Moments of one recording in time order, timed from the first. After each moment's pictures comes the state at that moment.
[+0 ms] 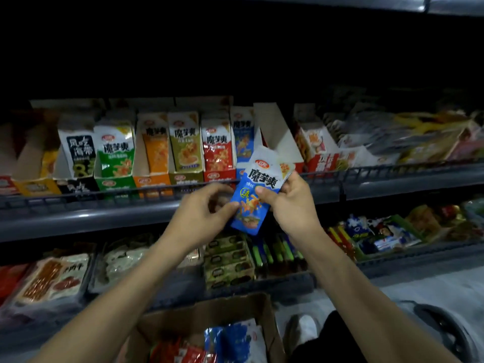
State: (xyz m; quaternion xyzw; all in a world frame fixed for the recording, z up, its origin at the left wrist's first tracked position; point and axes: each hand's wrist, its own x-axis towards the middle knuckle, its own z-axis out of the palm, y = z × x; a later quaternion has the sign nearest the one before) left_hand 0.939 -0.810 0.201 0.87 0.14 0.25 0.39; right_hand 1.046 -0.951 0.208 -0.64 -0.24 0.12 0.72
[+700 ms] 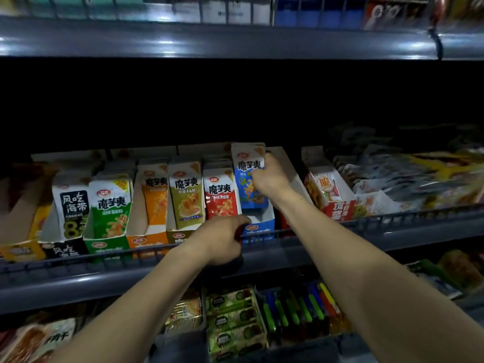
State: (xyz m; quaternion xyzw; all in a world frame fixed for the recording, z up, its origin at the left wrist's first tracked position) left_hand 1.026 -0.772 0.239 0.98 0.13 0.02 0.17; right_hand 1.167 -0.834 0.272 -0.79 -0.28 0.02 0.54
